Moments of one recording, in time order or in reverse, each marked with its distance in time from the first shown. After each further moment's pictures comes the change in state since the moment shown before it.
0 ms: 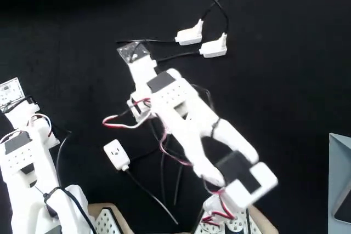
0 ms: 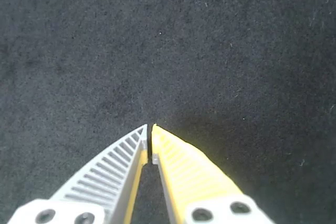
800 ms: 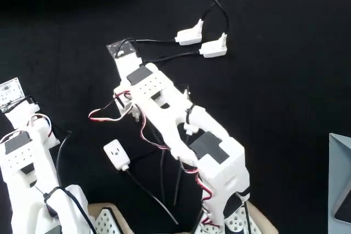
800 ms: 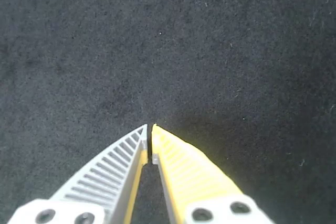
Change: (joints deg) left arm 0.0 0.0 0.0 0.0 0.0; right arm -3.3 17.2 -15.1 0.4 -7.4
